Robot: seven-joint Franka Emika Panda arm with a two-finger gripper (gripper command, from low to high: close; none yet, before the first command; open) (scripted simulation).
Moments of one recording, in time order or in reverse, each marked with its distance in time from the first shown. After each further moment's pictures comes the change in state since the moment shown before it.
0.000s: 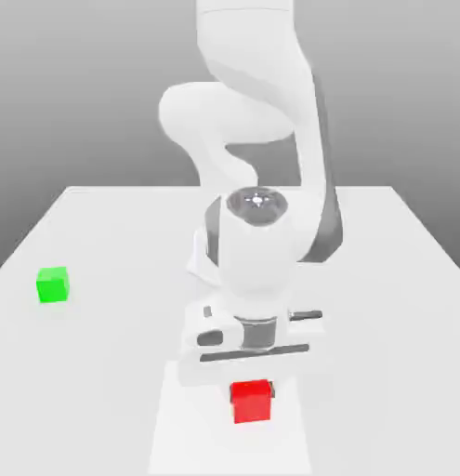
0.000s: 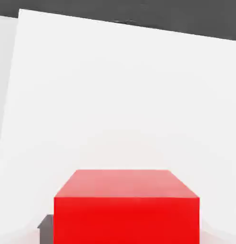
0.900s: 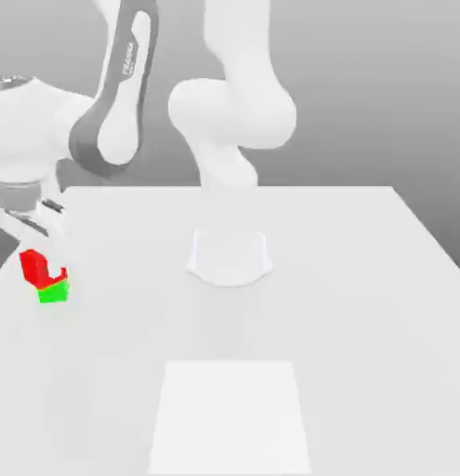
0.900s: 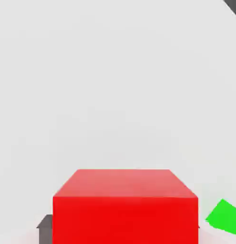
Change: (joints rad) arm -0.760 -0.378 -0.461 -0.124 -0.181 -0.240 -0.054
